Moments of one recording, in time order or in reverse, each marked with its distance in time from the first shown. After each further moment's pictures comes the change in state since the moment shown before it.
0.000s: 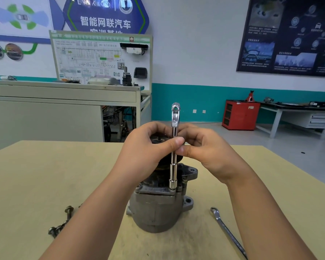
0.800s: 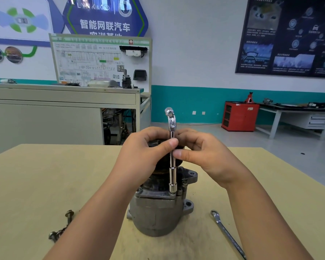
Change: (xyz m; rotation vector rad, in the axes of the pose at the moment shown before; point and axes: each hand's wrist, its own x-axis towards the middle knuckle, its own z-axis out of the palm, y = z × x) left_hand -0.002 0.001 -0.002 0.000 0.012 -0.013; right_hand -0.004 -0.006 0.001 -0.020 -0.009 0.027
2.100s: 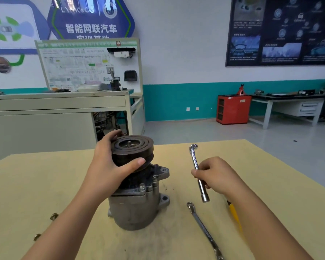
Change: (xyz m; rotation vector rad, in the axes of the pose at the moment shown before) left_hand -0.008 -0.032 0.003 0.348 0.145 0.001; right_hand -0.060 0.050 -0.056 -0.417 0.299 0.579
